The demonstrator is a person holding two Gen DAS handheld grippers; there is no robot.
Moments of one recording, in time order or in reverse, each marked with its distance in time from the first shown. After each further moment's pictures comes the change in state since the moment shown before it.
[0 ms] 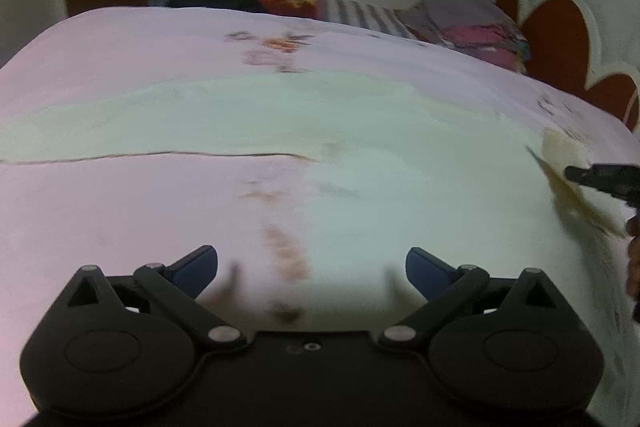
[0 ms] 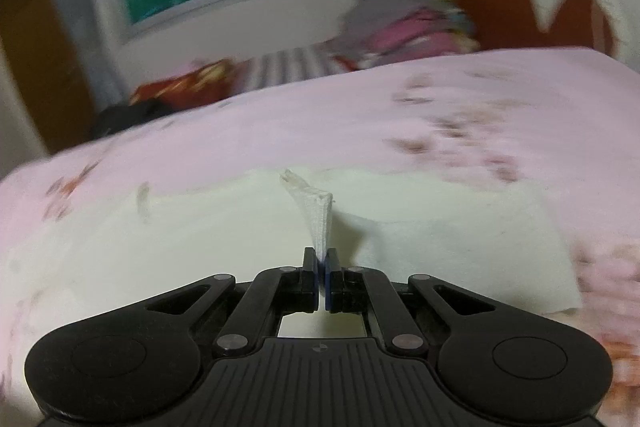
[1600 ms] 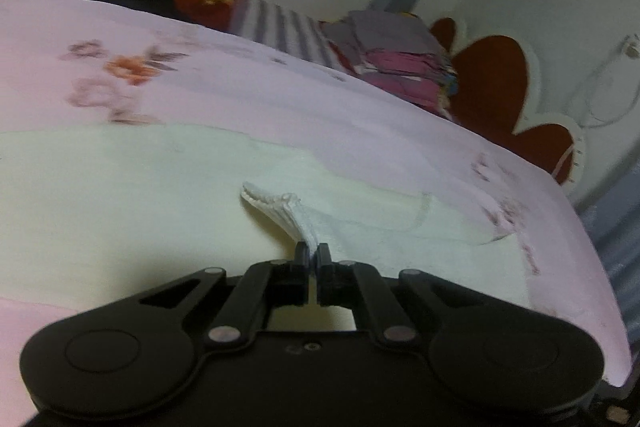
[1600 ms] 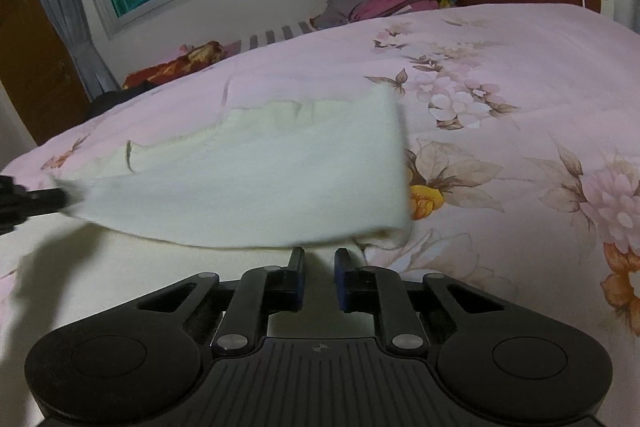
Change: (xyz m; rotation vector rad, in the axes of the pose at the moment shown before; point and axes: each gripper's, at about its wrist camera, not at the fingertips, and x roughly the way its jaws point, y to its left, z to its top) left arm 0.125 -0.046 0.100 -0.076 -0.015 -0.322; right arm 0.013 -0.040 -0.054 0.086 0.047 -0.021
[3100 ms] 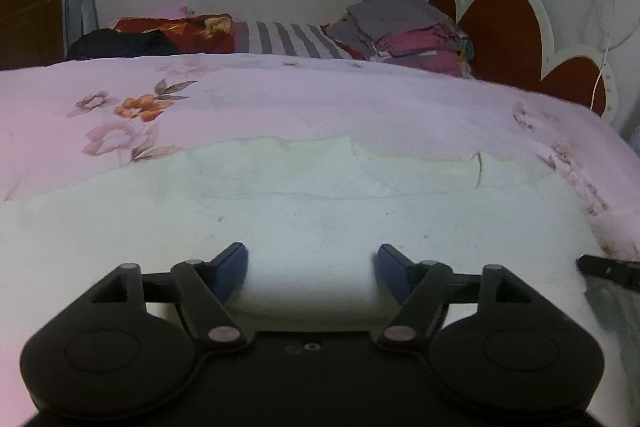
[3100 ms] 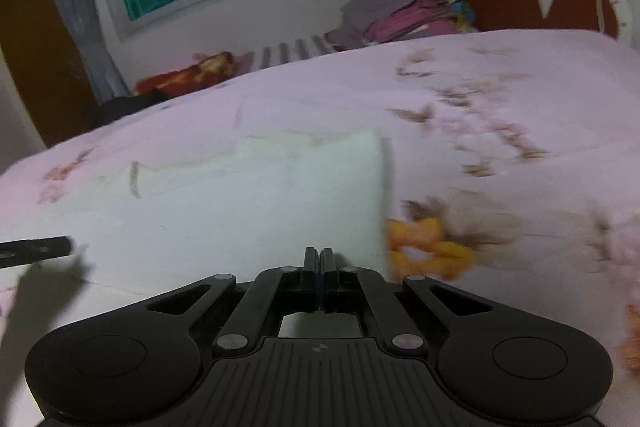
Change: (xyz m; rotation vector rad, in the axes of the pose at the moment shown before) left arm 0.026 -0.017 -0.011 0.271 -0.023 0.151; right arm 0.017 0.015 0.025 -0.045 -0.031 0.042
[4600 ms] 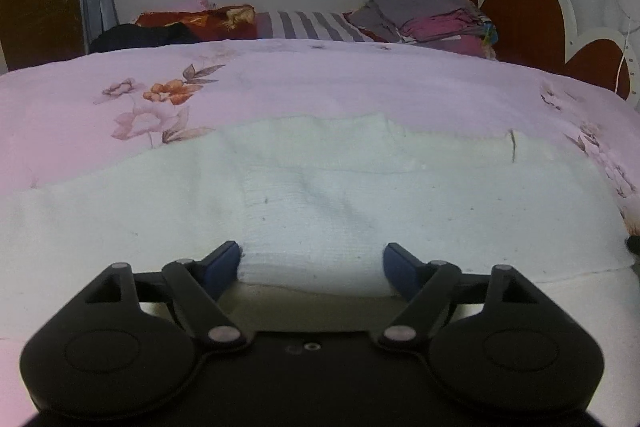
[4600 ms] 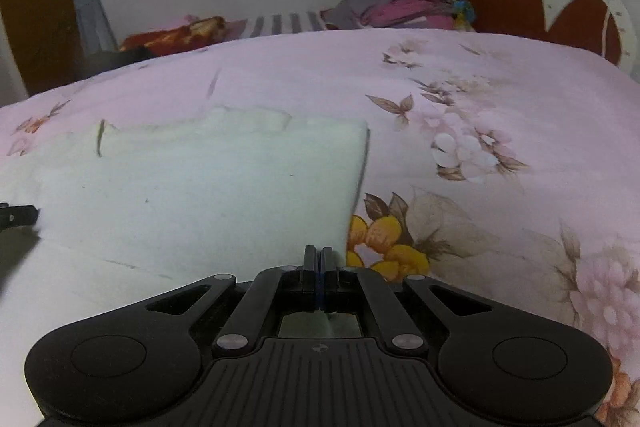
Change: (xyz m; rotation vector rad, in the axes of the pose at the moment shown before) left arm -0.005 0.009 -0.010 0.017 0.027 0.082; right arm 0.001 -0.010 0.000 -0.114 0.073 -0.123
